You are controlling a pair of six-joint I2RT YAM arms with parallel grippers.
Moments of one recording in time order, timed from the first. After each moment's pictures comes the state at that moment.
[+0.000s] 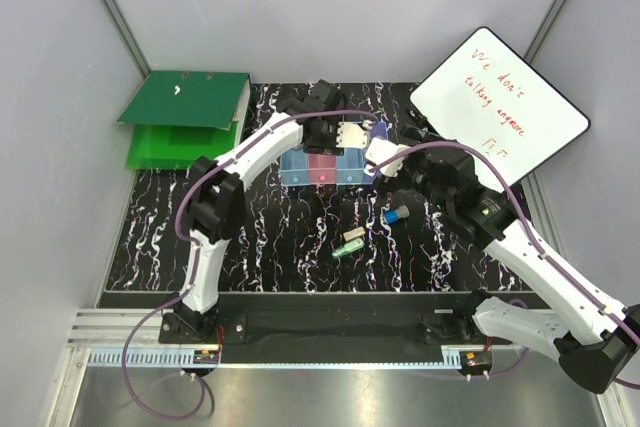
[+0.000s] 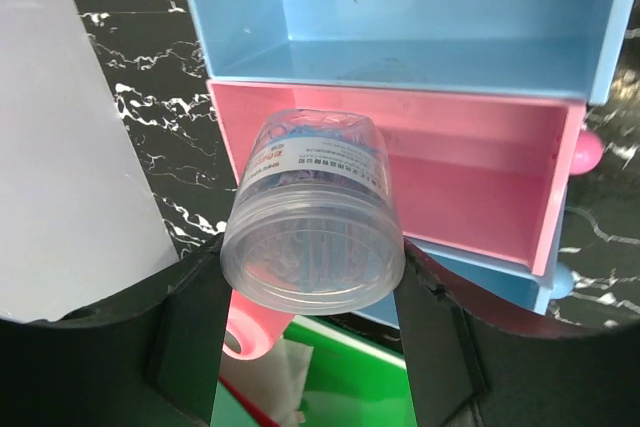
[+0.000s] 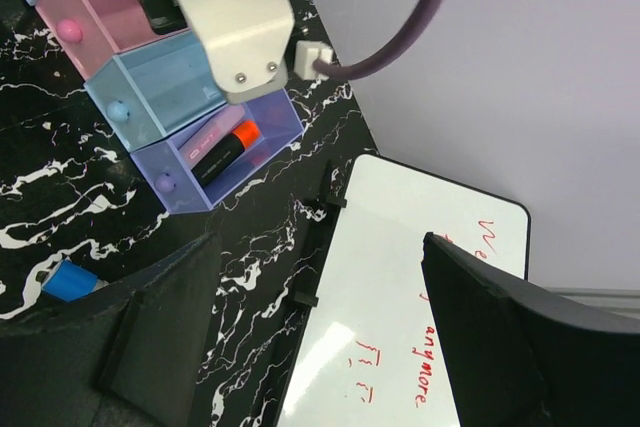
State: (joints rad) left arm -0.60 2.13 1.97 -0.81 -0.02 1.14; right arm 0.67 1.00 1.05 -0.37 0.18 -0.84
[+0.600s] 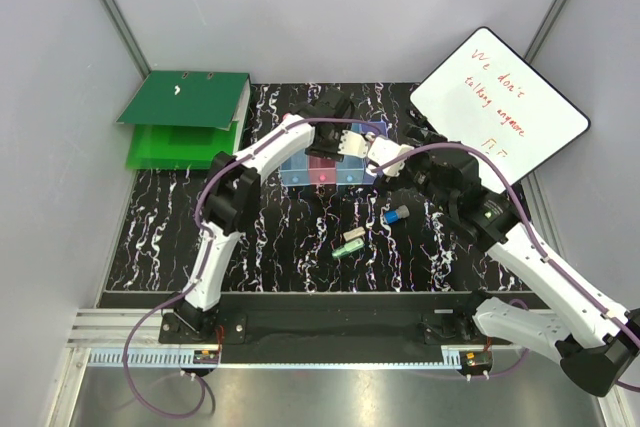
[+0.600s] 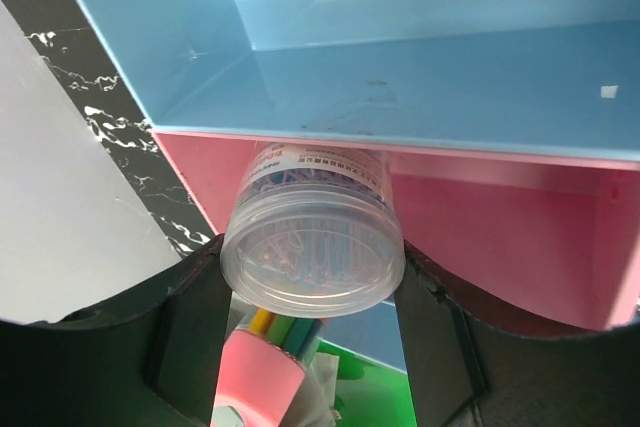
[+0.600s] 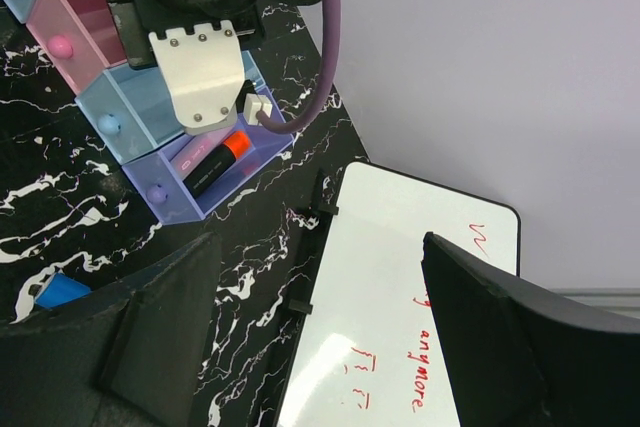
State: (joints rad) left arm -0.61 2.29 2.06 -0.84 -0.11 1.26; right arm 0.67 0.98 1.04 -0.34 0.18 -0.84
